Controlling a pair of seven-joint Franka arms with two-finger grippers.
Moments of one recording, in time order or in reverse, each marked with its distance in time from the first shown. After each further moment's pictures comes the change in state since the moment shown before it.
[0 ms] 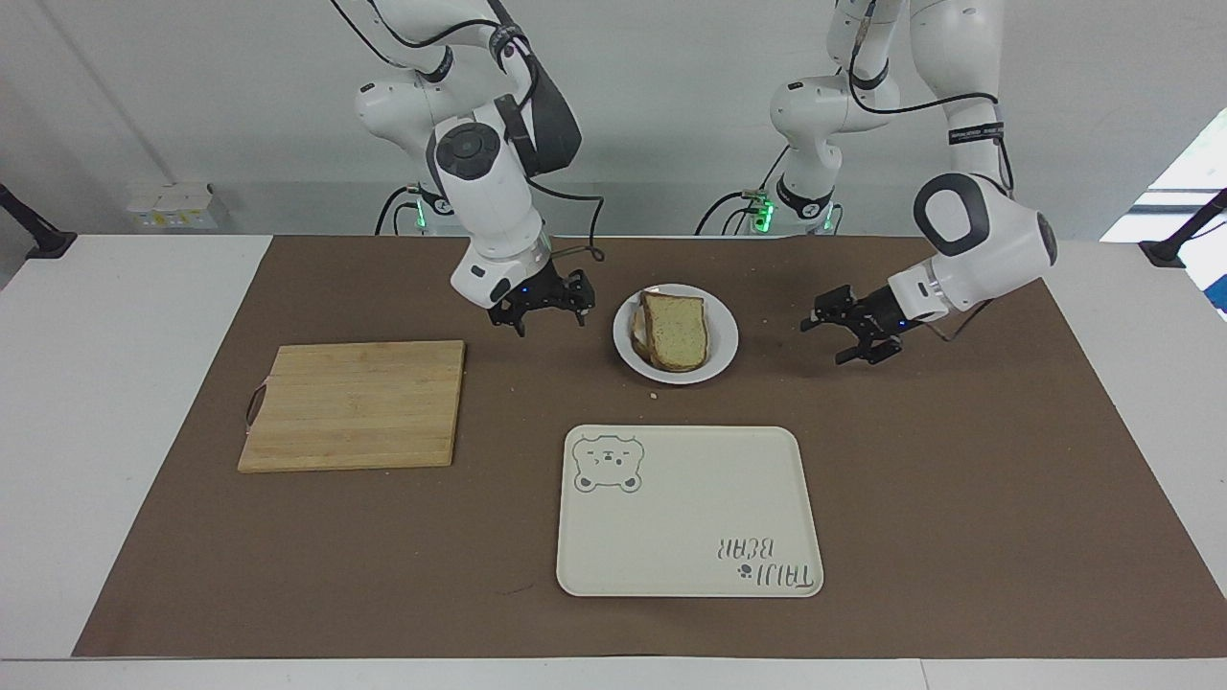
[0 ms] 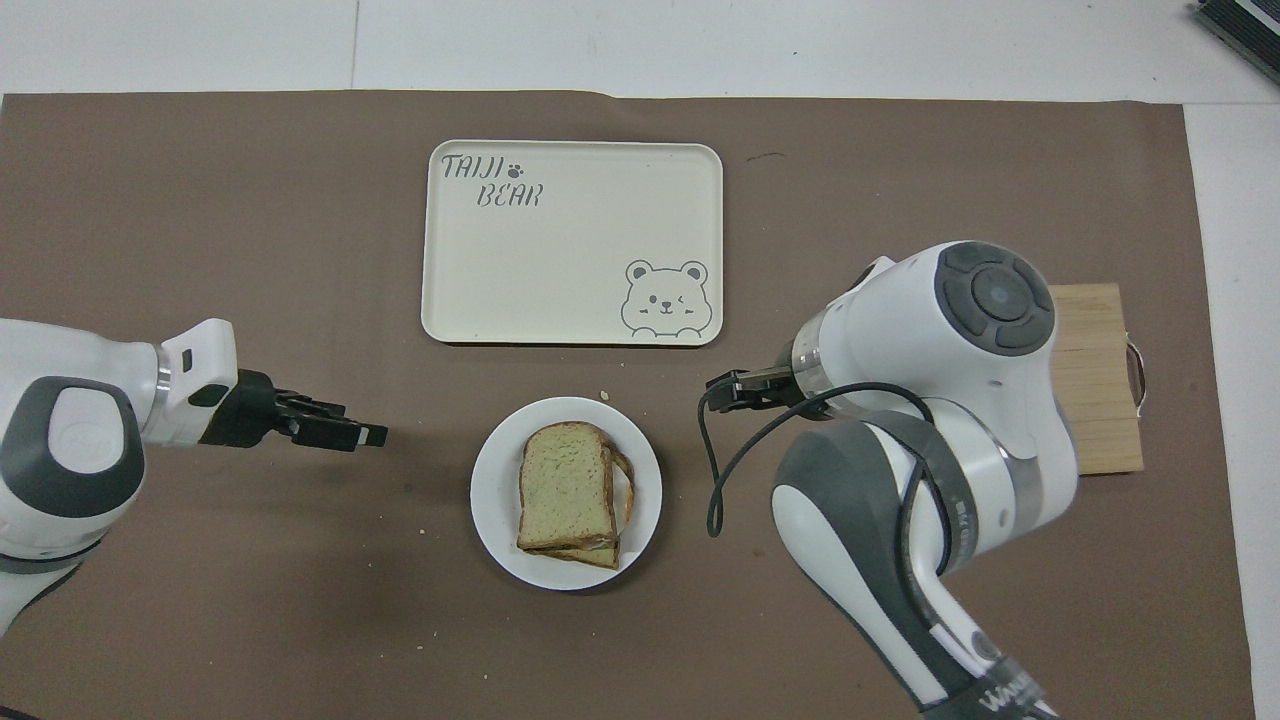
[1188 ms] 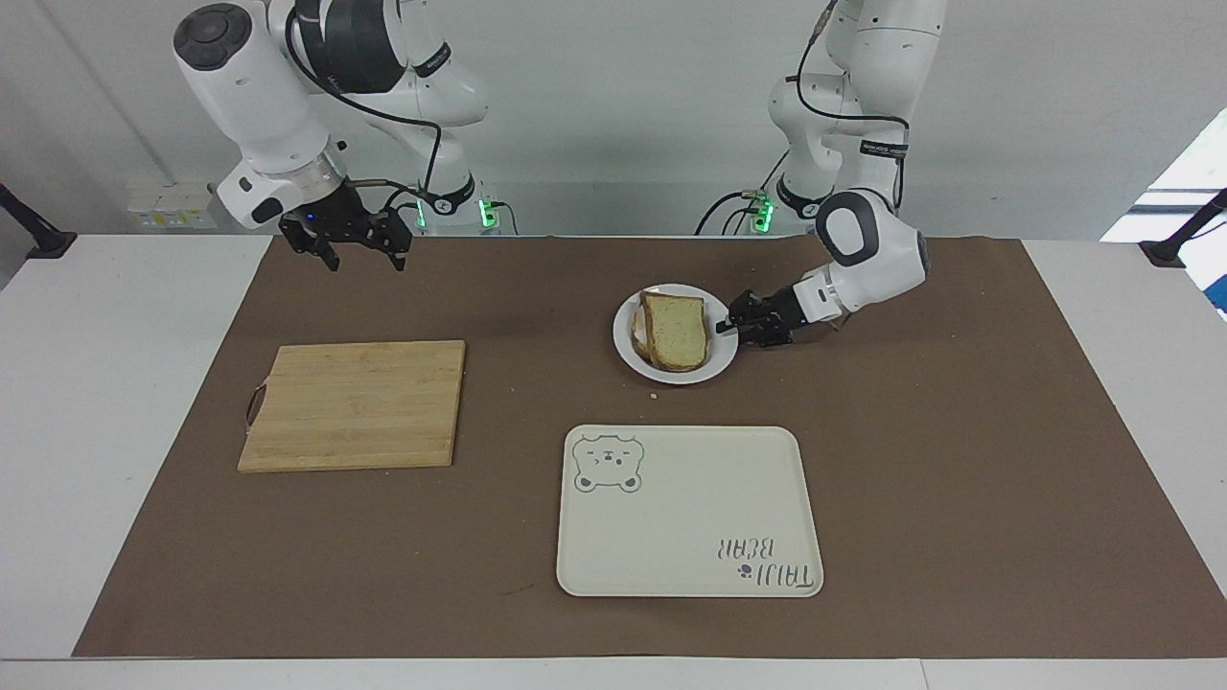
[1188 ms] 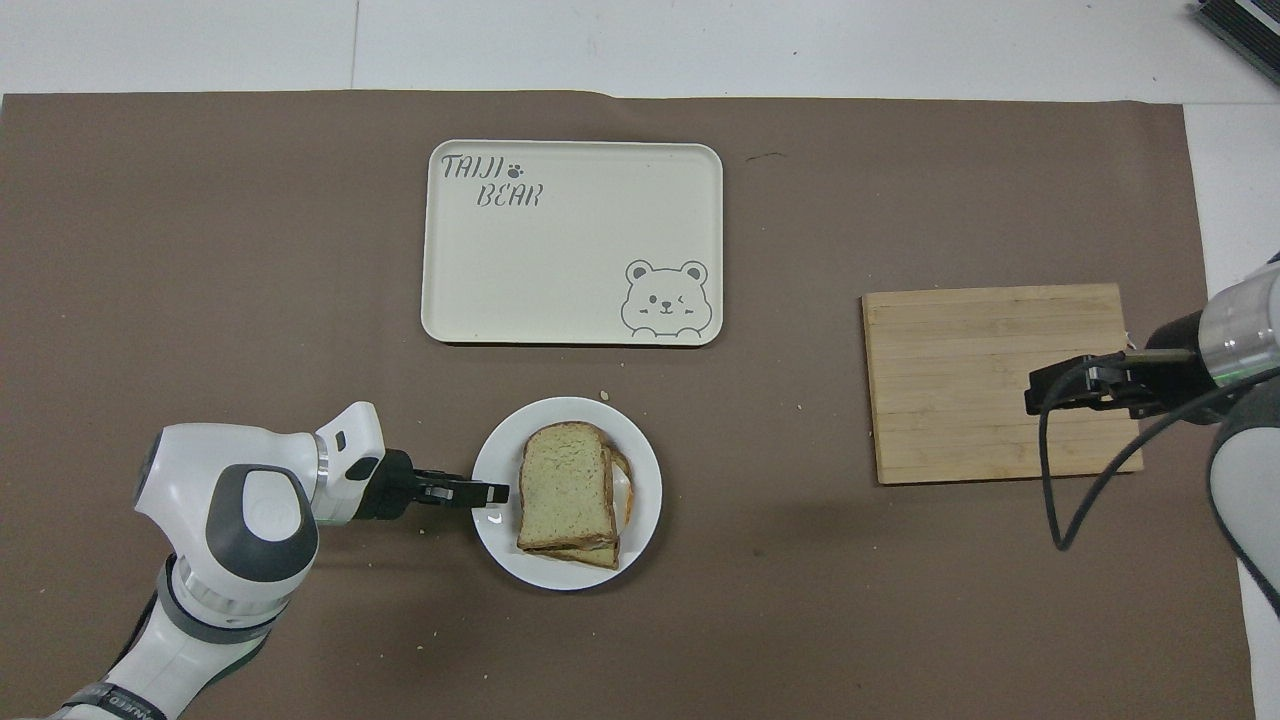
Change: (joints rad) left arm -0.235 0.000 -0.002 -0.229 -0.368 0.198 0.002; right arm -0.363 -0.187 -0.005 0.080 -0.157 -0.339 -0.171
